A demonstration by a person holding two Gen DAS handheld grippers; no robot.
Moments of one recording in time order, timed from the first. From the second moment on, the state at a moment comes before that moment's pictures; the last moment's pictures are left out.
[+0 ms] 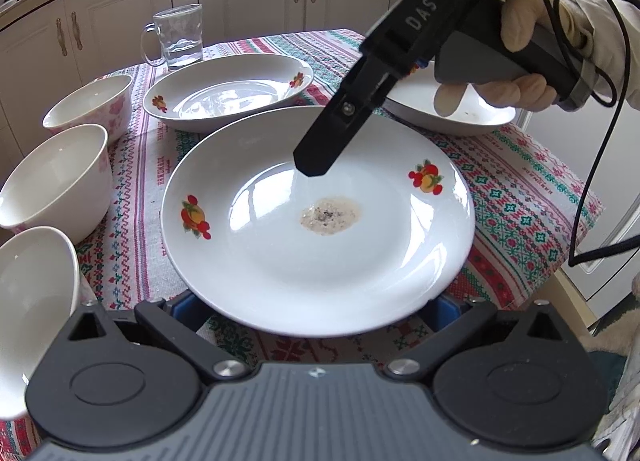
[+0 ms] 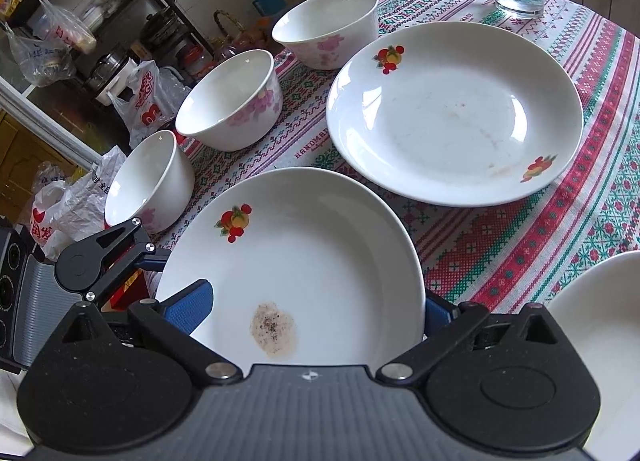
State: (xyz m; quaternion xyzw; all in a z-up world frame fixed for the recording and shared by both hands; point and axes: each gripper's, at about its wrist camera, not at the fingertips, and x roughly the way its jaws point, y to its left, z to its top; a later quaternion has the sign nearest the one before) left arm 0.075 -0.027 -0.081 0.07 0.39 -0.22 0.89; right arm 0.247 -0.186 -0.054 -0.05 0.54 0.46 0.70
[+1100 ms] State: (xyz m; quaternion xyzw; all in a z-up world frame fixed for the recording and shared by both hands) left arm 0.107 -0.056 -0.042 0.09 0.37 -0.27 0.88; right arm 0.240 -0.241 -0.010 -0.03 0.49 0.41 0.77
